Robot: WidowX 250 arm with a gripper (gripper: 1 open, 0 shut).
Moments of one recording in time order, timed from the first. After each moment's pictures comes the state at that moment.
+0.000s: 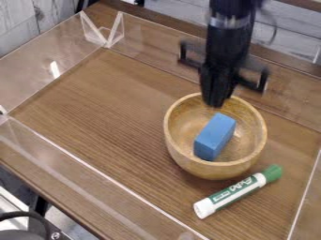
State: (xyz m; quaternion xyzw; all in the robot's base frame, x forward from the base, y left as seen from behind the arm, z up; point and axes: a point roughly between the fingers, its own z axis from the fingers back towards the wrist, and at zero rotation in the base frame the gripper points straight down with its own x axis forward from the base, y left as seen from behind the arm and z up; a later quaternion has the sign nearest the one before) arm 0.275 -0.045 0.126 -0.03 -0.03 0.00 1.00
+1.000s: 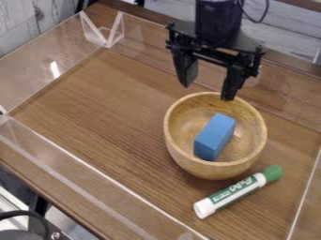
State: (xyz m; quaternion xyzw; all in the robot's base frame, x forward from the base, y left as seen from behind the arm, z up) arm 0.269 -0.049 0.130 -0.03 -0.05 0.01 1.00
